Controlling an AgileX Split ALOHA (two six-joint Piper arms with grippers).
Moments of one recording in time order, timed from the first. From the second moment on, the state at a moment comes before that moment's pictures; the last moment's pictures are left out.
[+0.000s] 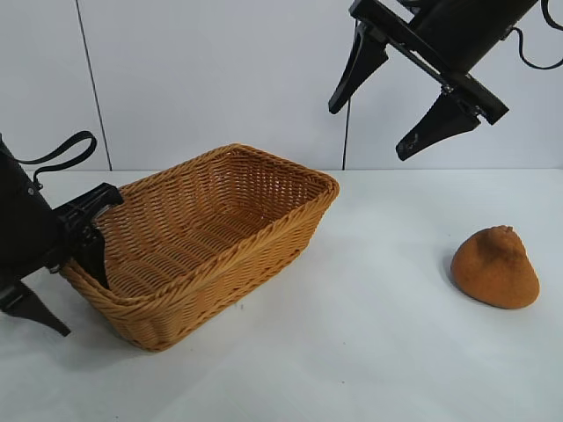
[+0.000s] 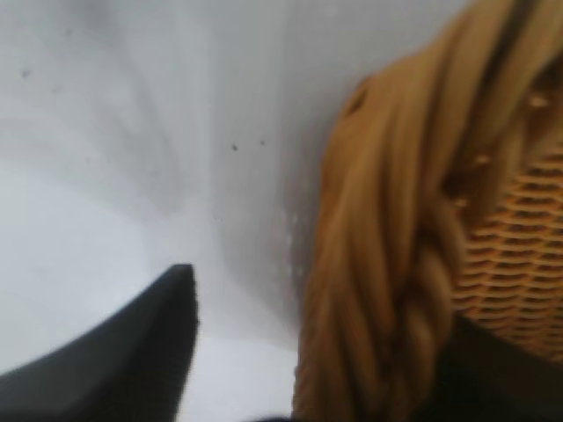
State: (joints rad) left arm -0.25 1.86 -0.90 -0.42 0.44 -0.82; right arm 0.22 1.88 -1.50 0.59 1.04 -0.11
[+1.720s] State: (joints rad) left arm -0.24 2.18 -1.52 -0.39 0.98 -0.17; right arm 0.22 1.88 -1.50 0.59 1.07 -0.11
